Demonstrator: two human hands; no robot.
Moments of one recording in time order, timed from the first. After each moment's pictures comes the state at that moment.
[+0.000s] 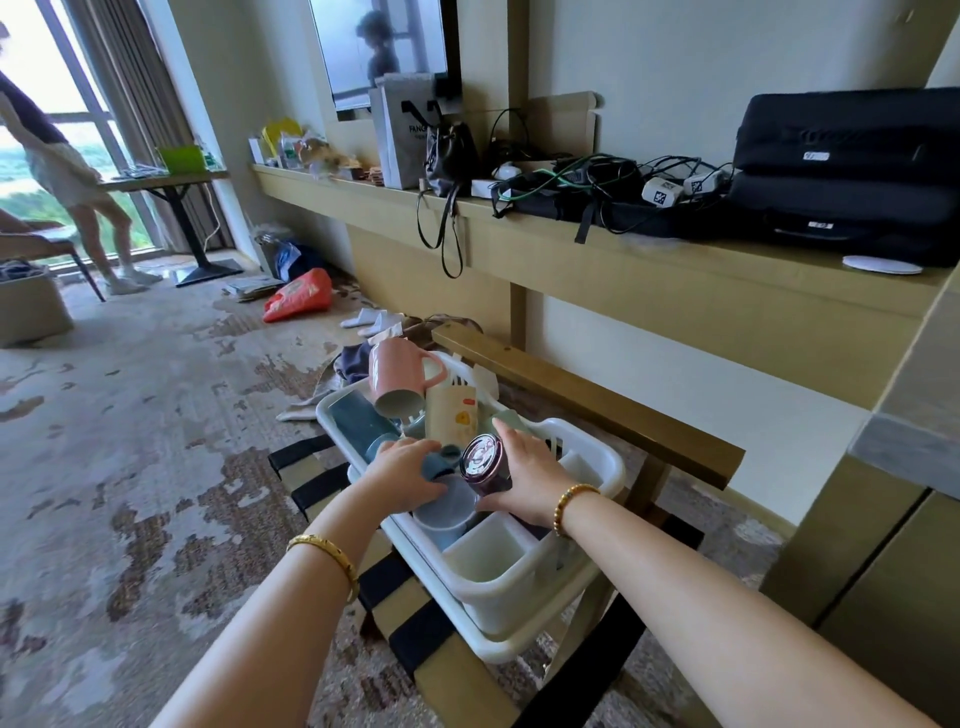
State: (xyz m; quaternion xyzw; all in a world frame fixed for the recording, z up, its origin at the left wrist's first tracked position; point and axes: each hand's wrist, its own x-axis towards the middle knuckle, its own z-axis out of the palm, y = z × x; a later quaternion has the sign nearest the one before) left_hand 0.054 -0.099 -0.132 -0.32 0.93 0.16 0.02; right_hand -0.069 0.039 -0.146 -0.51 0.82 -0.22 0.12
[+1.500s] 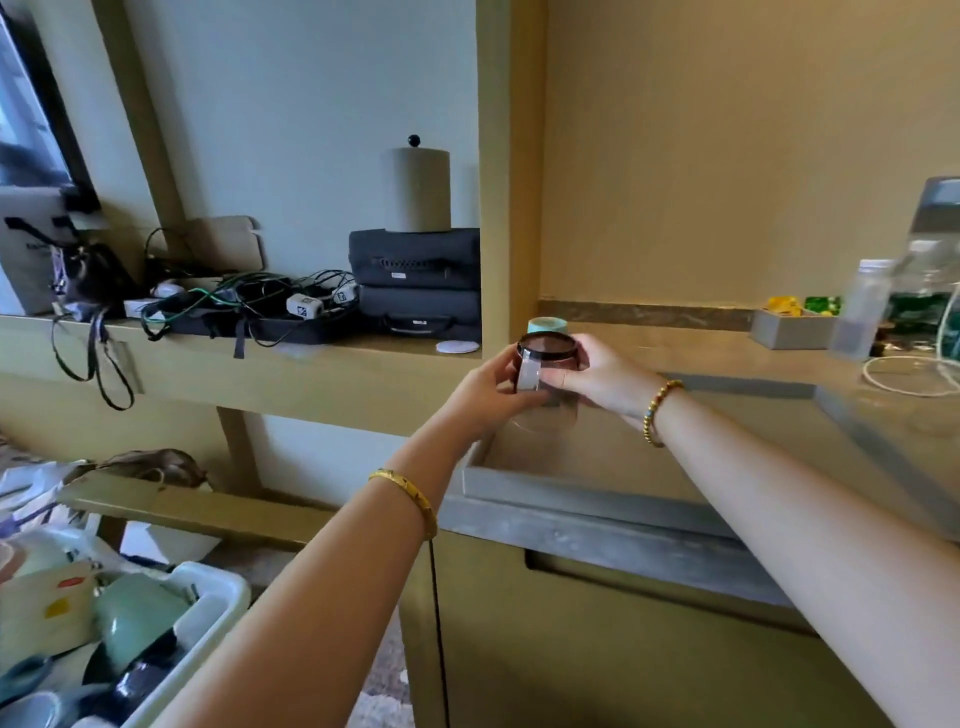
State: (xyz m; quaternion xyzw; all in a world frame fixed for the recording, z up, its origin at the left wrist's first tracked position) left_hand -0.218 0.293 0.028 0.13 0.80 0.58 -0.08; right_hand -0.234 0.453 0.058 -0.23 0.83 -0.51 0.00
